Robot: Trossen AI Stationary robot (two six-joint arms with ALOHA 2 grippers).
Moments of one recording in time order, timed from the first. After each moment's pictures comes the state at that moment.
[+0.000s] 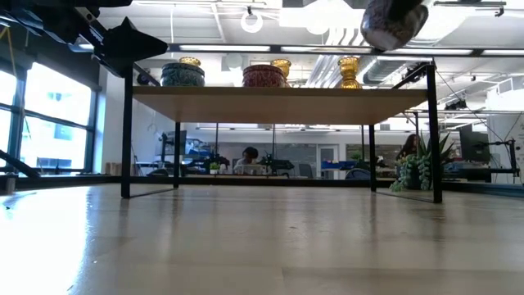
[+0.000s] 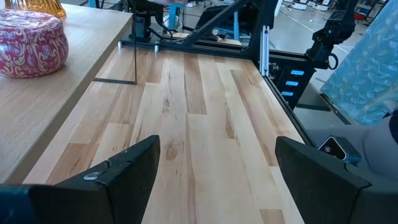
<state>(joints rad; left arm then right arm) -0.54 1.10 0.42 0.46 -0.39 -0.29 0.33 1.31 1.18 -0.86 0.21 0.49</state>
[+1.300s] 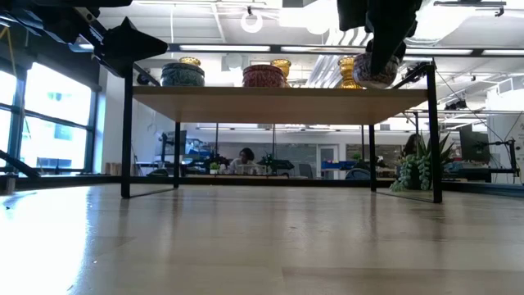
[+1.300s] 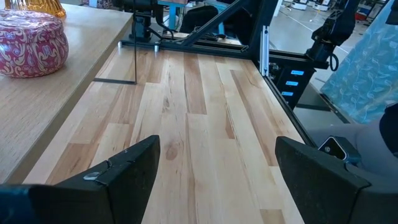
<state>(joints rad) -0.54 1.10 0.42 0.46 -0.39 -0.29 -0.03 1.41 1.28 -1.10 0.04 0.34</state>
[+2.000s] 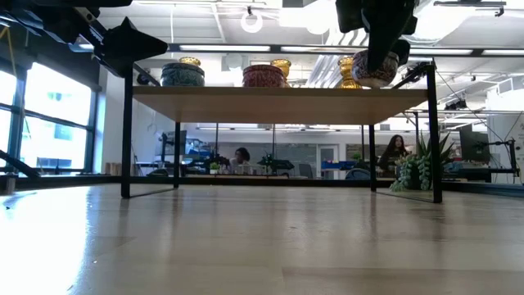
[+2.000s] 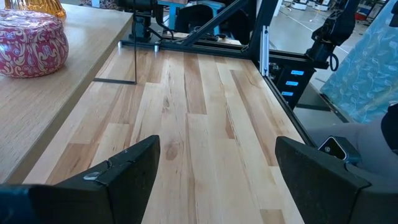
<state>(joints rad) -0.54 1.10 0.42 0.46 -0.39 -0.29 -0.03 1.41 1.28 -1.08 0.00 0.45</state>
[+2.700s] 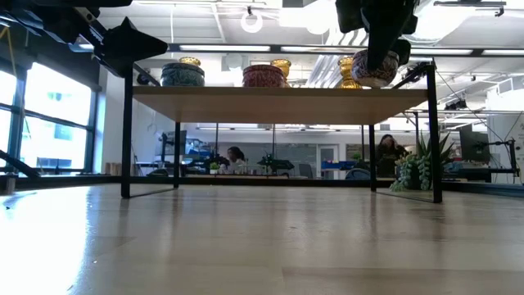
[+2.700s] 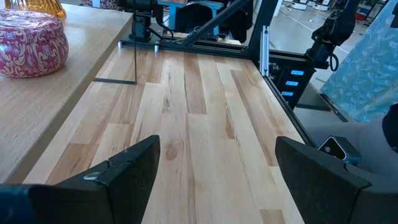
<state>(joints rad) -0.54 1.10 0.42 0.46 -0.39 -0.29 -0.03 1.41 1.28 -1.08 0.00 0.47</state>
